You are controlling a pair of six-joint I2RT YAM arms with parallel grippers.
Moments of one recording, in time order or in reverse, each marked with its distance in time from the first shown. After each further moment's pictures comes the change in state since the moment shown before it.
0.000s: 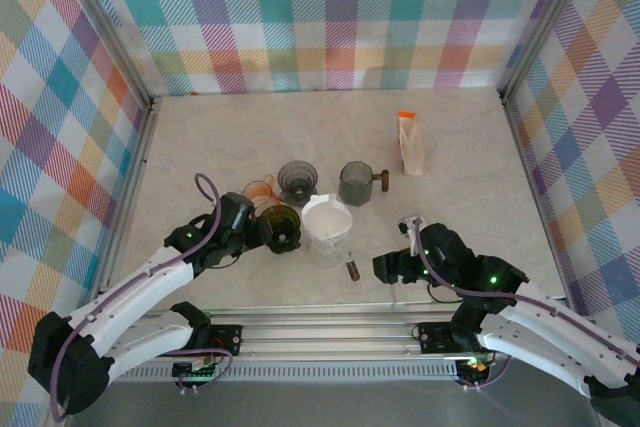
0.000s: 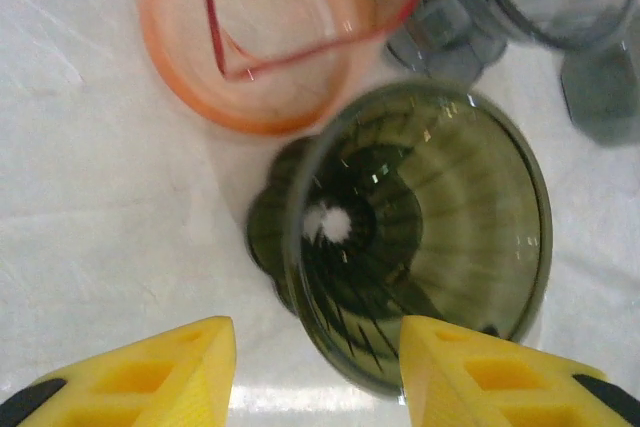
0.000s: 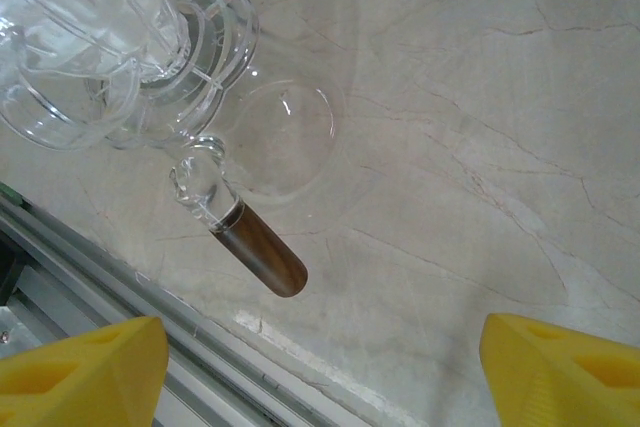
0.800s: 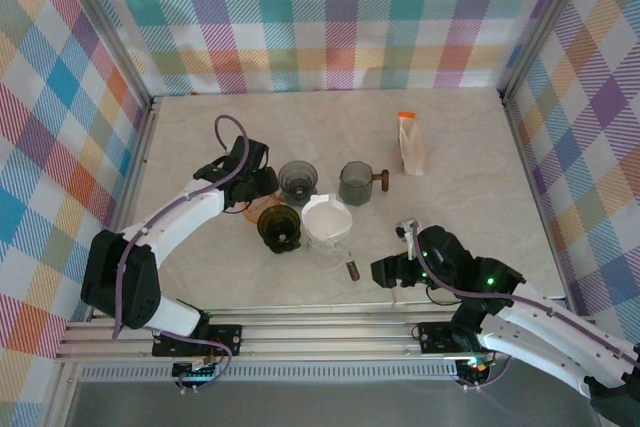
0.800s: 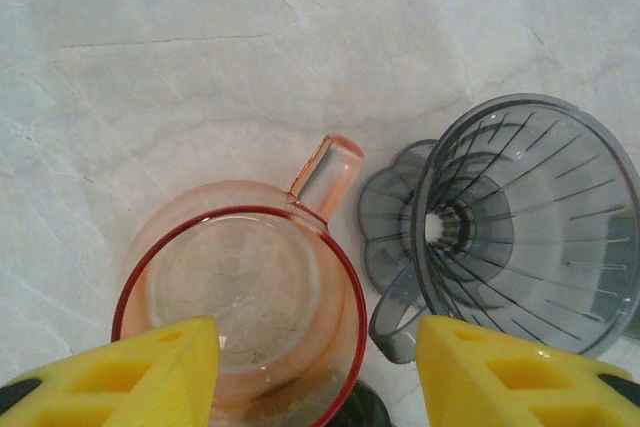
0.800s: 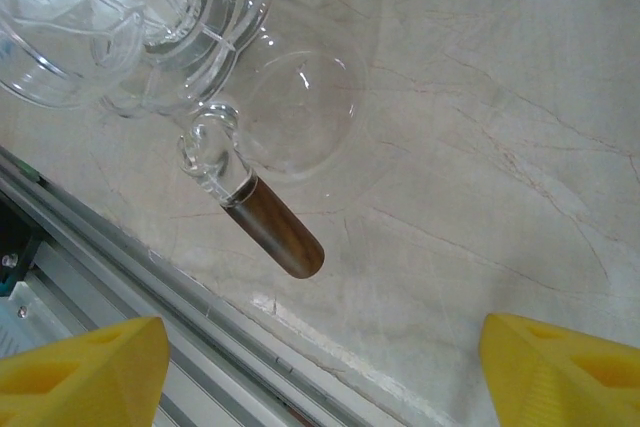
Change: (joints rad) left arm 0.136 0.498 0.397 0.051 -0.055 0.177; right arm 0.000 -0.010 -0.040 0.026 -0.058 0.004
